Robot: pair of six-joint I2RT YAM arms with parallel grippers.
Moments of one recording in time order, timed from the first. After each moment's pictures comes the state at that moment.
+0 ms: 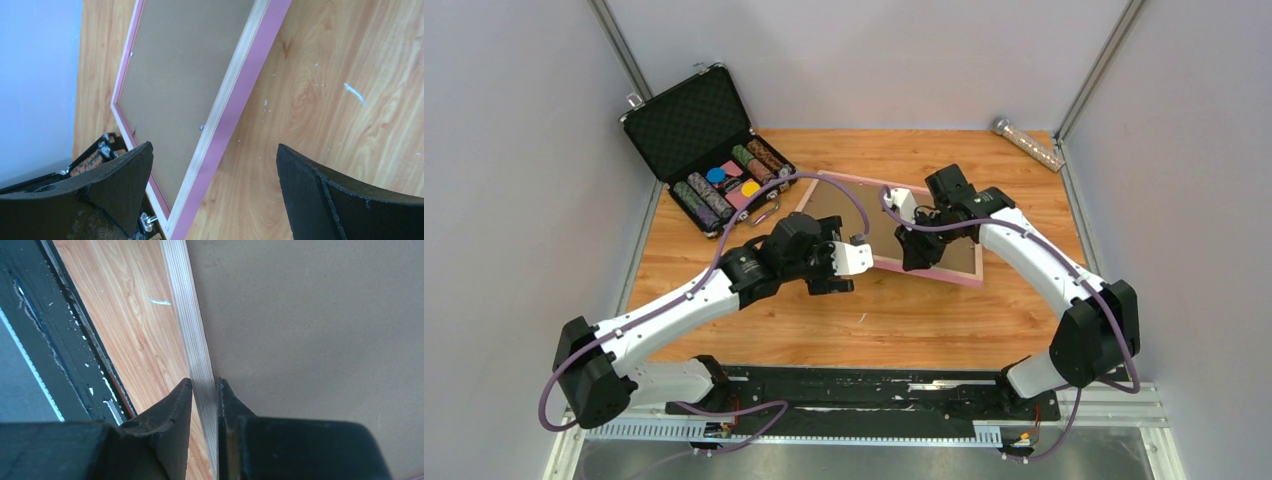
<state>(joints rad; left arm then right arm) -0.86 1.18 0.97 -0.44 0.03 0.70 0.48 1.47 1.25 -0.89 -0.51 -0.48</state>
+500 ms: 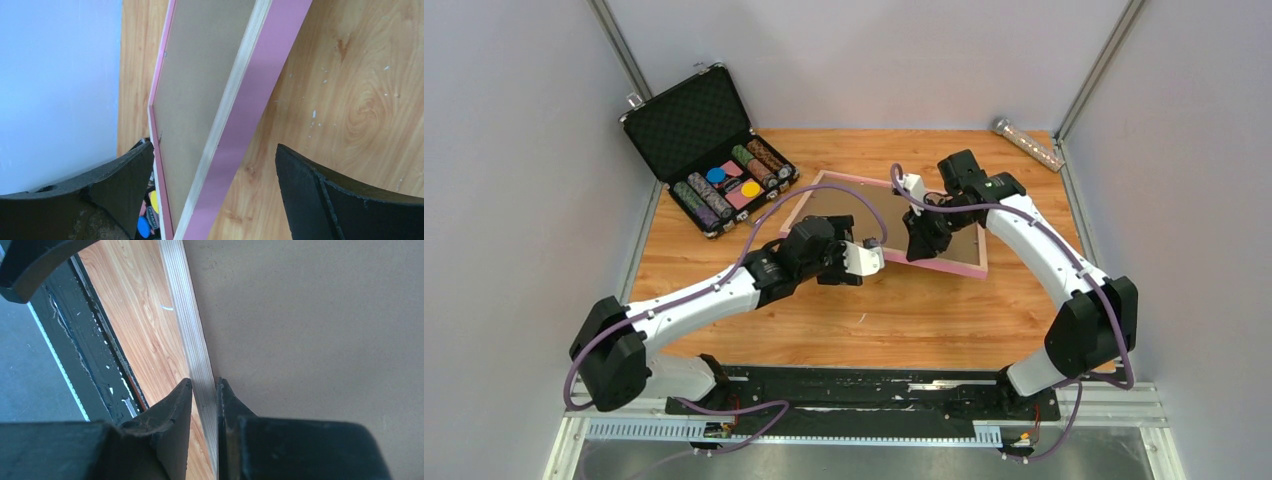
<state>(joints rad) -0.87 1.29 0.89 -0.18 -0.11 0.84 0.41 1.52 1.36 -0.99 -0.61 -0.48</state>
